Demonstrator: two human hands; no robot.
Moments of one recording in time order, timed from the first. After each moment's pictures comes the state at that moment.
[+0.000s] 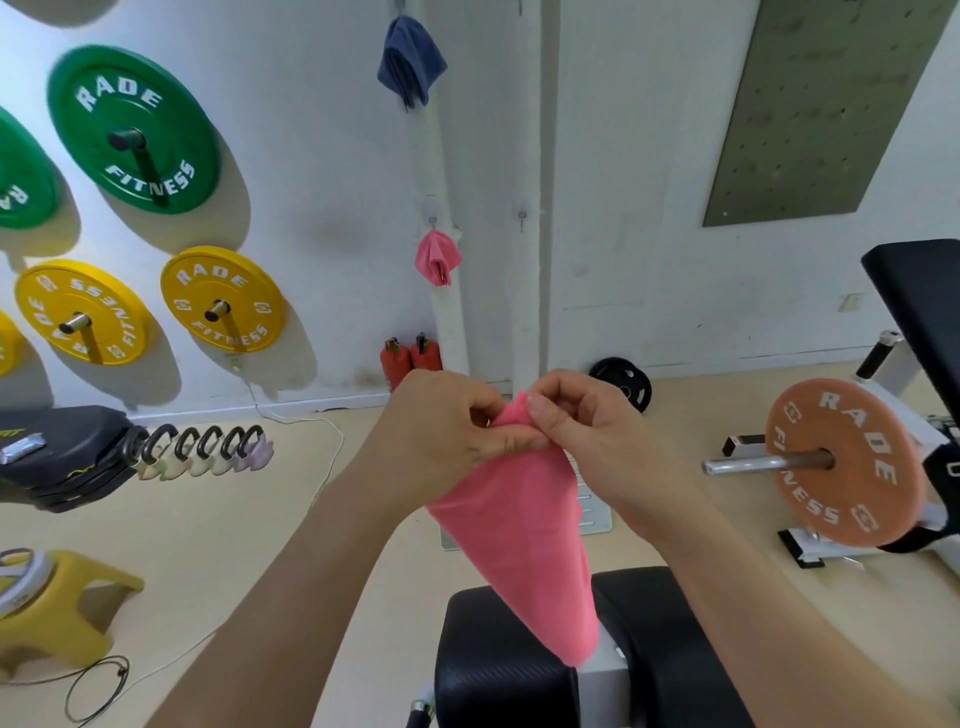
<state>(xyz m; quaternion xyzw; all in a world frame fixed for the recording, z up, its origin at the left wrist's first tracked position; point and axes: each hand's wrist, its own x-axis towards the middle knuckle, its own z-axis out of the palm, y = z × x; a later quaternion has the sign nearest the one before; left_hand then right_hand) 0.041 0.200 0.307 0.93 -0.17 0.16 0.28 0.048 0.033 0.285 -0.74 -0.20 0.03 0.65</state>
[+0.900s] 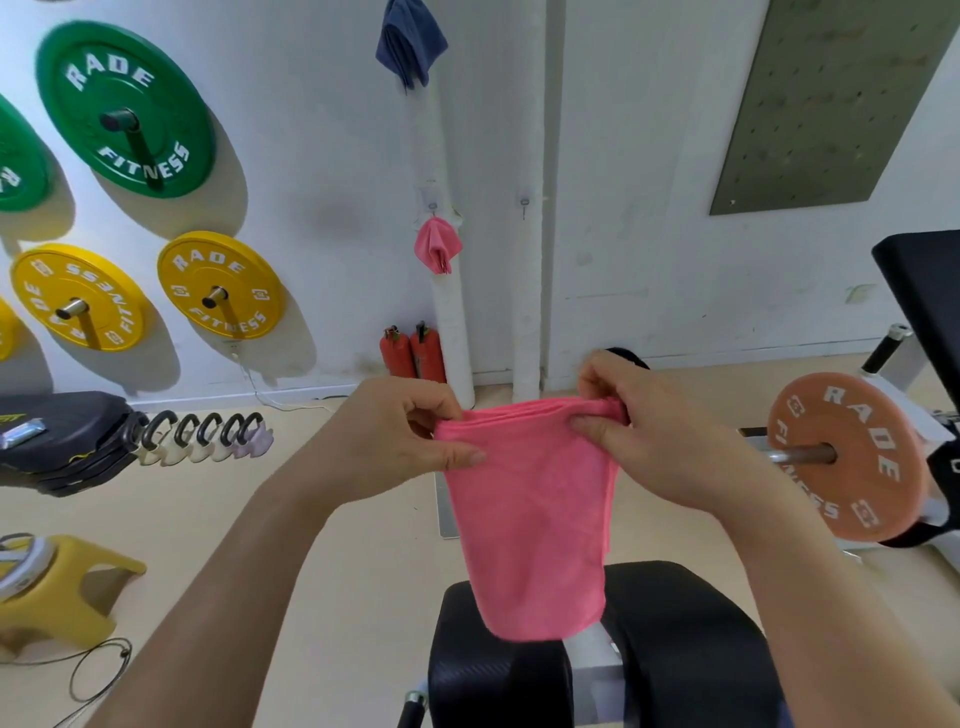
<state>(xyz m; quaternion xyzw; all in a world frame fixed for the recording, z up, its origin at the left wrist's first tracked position) 0.046 0.234 0.302 0.89 -0.16 0.03 0.43 0.069 -0.011 0.297 -0.90 -0.24 -0.03 0.35</state>
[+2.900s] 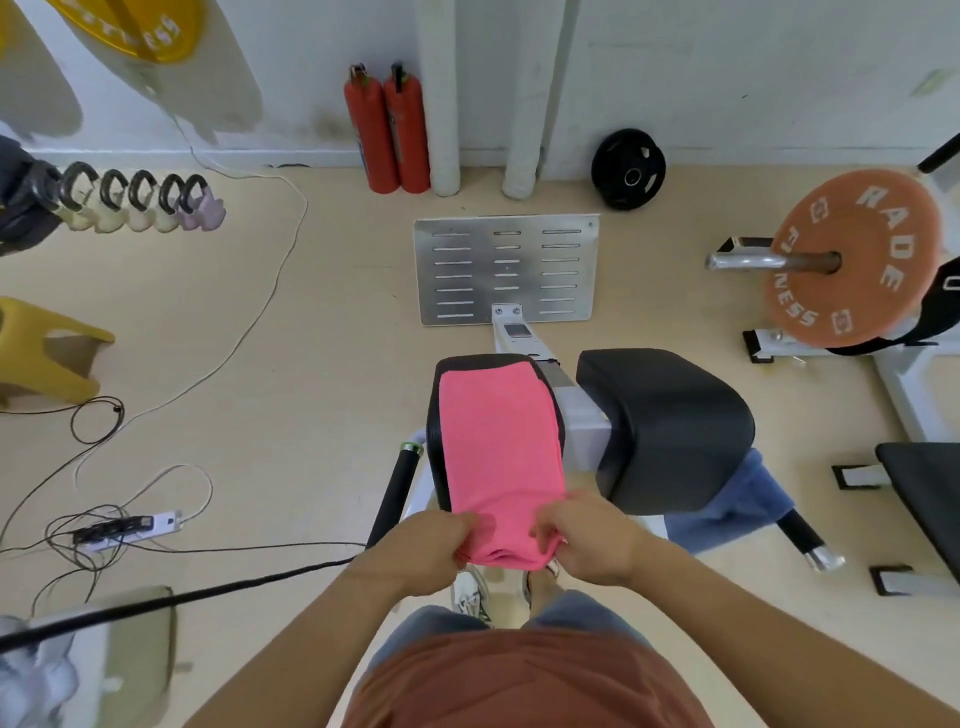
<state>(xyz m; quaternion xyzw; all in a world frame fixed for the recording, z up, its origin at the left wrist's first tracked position) -0.116 0.227 -0.009 0.89 -0.15 -0.38 0.19 -0.073 0.008 -0.004 -0.88 -0.29 0.36 0.13</state>
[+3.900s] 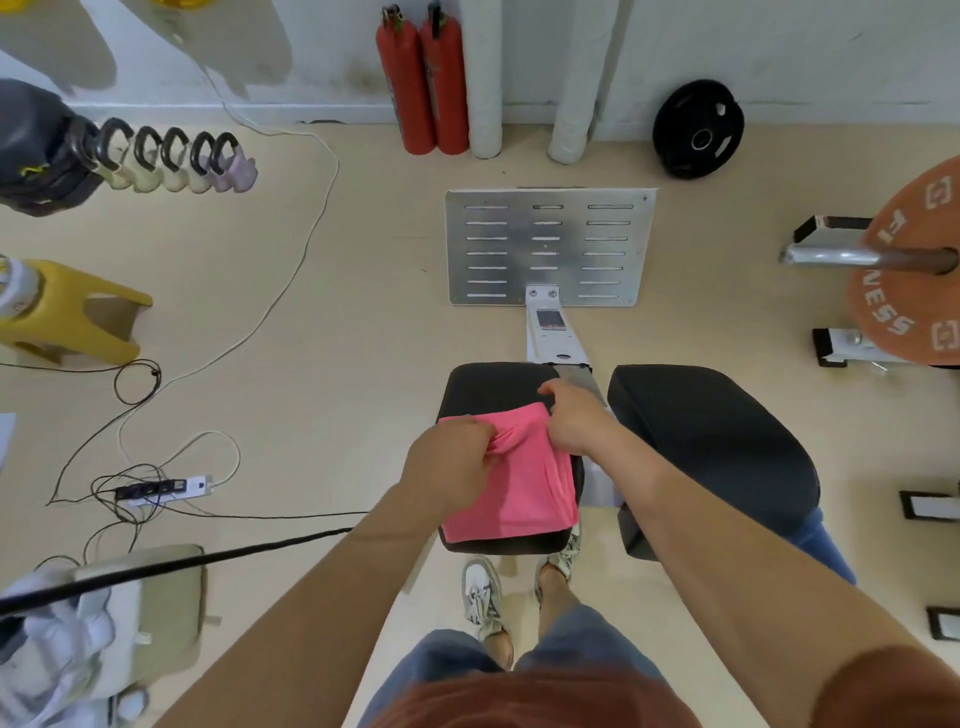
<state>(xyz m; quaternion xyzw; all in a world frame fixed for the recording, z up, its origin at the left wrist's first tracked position) 0.013 0.211 -0.016 0.97 -0.01 -0.19 0.17 0.100 0.059 -0.042 -0.89 -0.03 0.39 0.23</state>
